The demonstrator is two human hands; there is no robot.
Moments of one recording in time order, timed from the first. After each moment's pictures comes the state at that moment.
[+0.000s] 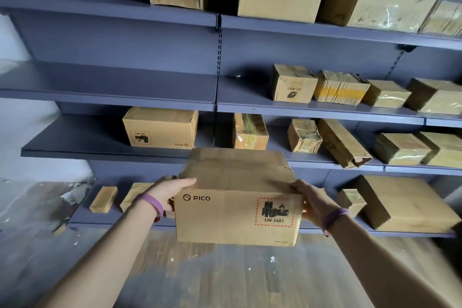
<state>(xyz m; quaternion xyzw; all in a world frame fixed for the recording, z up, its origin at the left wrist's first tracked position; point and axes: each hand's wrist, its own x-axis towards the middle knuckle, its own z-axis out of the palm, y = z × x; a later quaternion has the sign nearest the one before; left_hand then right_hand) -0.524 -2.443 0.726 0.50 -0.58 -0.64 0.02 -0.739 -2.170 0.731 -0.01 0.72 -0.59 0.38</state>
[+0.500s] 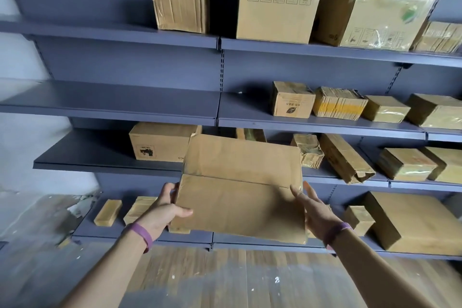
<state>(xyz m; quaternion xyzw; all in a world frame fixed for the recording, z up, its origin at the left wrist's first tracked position) -0.498 -2.406 0.740 0.42 -0.67 -0.60 0.09 -0.750 -2.157 0.734 -0.08 0.62 -0.67 0.40</state>
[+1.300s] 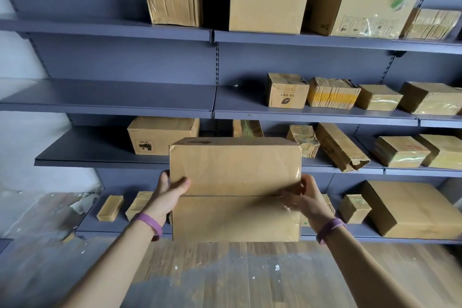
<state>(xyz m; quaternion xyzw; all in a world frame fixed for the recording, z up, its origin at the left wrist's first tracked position) -0.496 -2.384 0.746 0.45 -0.62 -0.62 0.16 -0.720 -2.141 0.735 -0.18 0.74 -0.59 0.26</state>
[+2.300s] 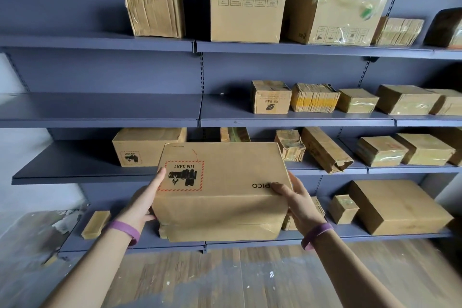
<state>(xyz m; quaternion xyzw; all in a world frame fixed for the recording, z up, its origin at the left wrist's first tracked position) -0.492 -2.375 0.789 0.43 -0.60 -0.65 0.17 -0.707 -2.137 0.760 -0.15 0.65 -0.69 0.28</state>
